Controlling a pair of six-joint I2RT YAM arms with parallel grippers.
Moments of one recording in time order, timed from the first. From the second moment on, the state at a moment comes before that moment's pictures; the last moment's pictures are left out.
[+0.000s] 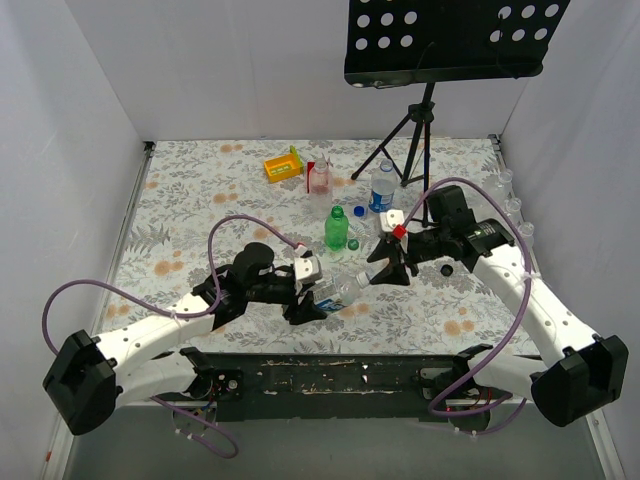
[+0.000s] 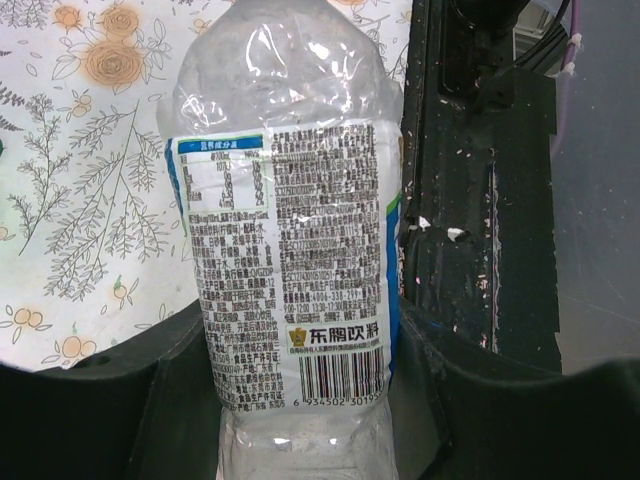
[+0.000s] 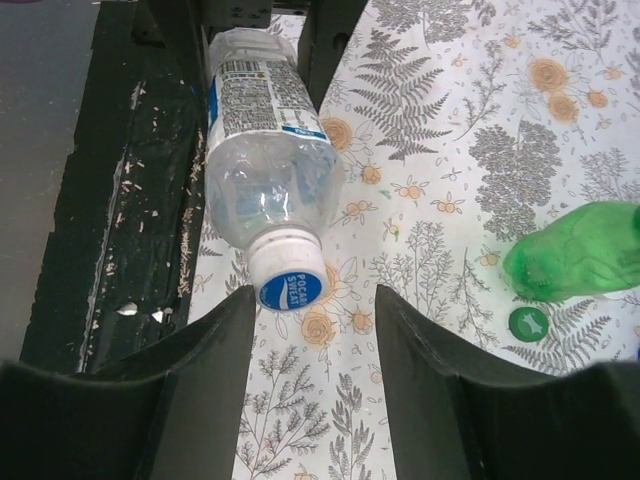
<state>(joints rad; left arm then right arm) -0.80 1.05 0.57 0.00 0.66 0.14 0.45 1.15 1.05 -0.81 -1.03 -0.86</state>
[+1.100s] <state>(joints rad) -0.86 0.93 0.54 0.01 0.40 0.15 0.19 1.05 0.95 -0.62 -1.17 -0.34</state>
